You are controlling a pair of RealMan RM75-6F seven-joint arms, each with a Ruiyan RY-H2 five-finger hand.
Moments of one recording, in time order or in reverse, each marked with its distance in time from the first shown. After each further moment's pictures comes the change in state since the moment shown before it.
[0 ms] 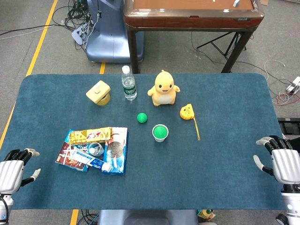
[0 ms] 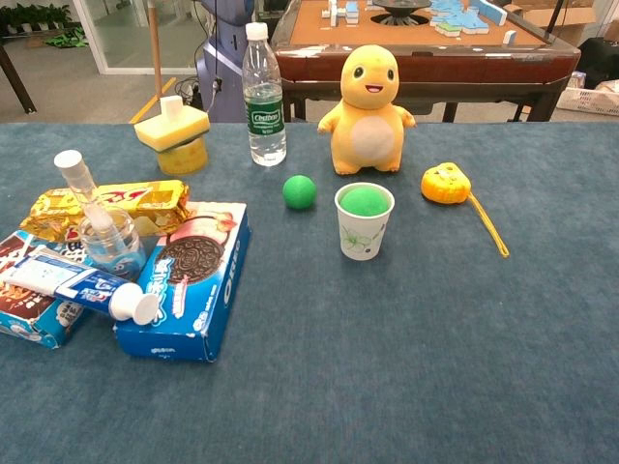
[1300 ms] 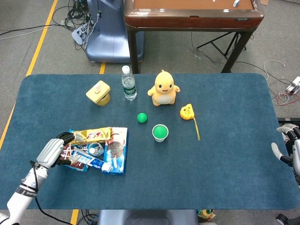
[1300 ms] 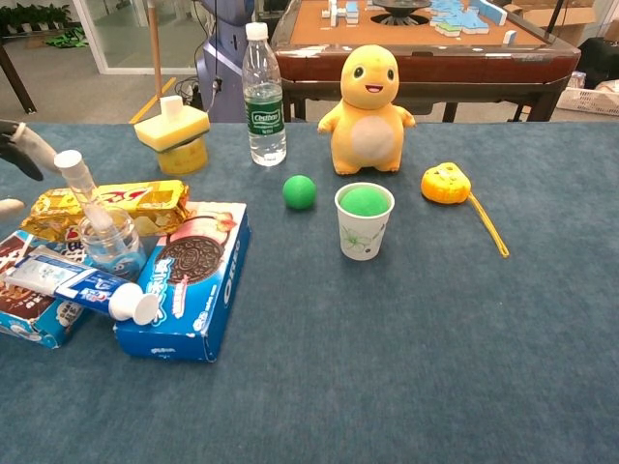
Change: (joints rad) left arm -0.309 -0.055 -0.054 0.037 0.066 -0.335 -0.525; right arm 0.000 0.111 0.090 -0.061 0.066 0.060 -0.012
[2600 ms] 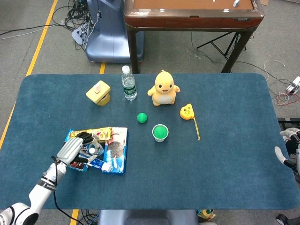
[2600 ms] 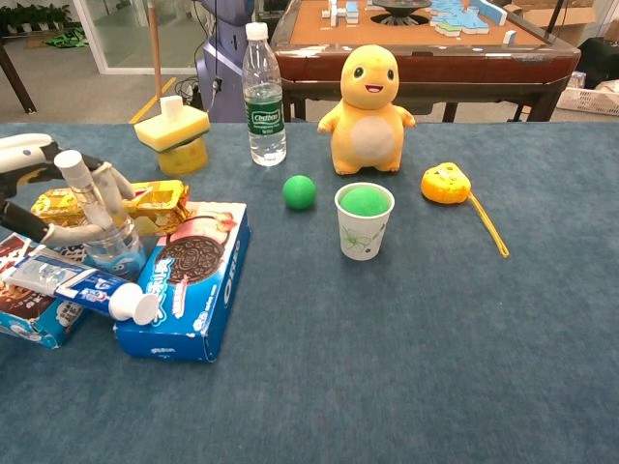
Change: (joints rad) left arm -0.101 -0.132 0.010 0.044 -0.090 -0.071 0.088; right arm -0.024 0.016 -0.020 0.004 -0.007 0.008 0.026
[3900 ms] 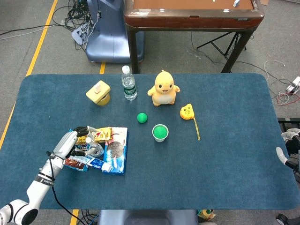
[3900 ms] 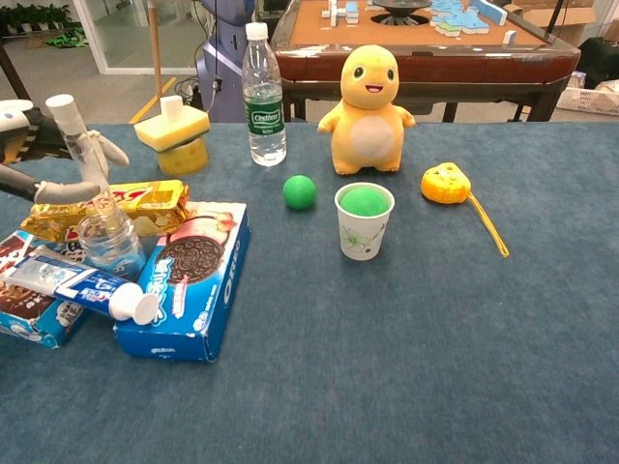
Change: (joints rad) left arm -0.009 0.036 -0.045 -0.017 -0.044 0.011 -0.174; right arm -0.010 0.004 -0.001 0.002 -0.011 0.016 0.014
